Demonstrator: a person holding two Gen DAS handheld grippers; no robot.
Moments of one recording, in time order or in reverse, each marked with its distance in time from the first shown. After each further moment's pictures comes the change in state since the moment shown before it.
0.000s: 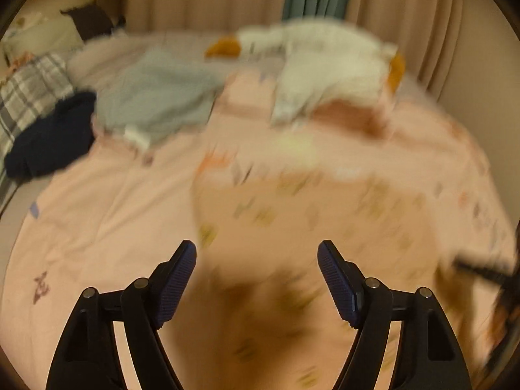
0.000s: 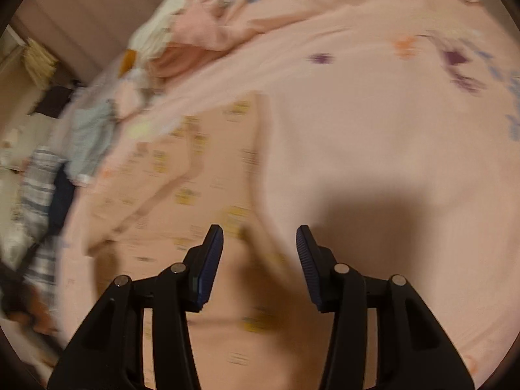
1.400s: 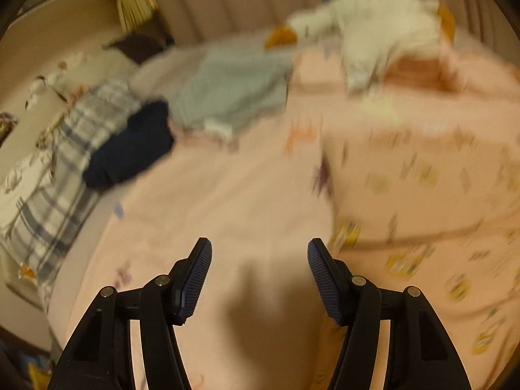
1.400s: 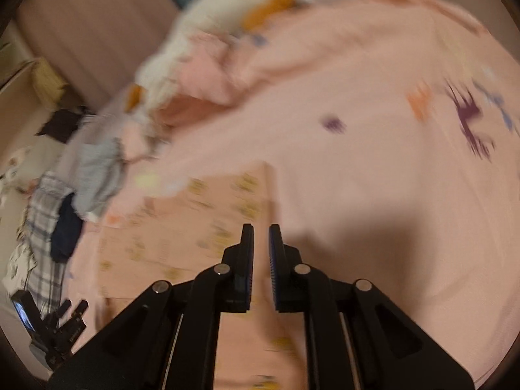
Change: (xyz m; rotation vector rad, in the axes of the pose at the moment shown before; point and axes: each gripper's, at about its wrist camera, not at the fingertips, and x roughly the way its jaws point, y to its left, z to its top) left arm -0.022 0.005 -0.023 0.111 -0.093 0.399; right arm -0.015 0.010 0.042 -0.045 -0.177 -0.011
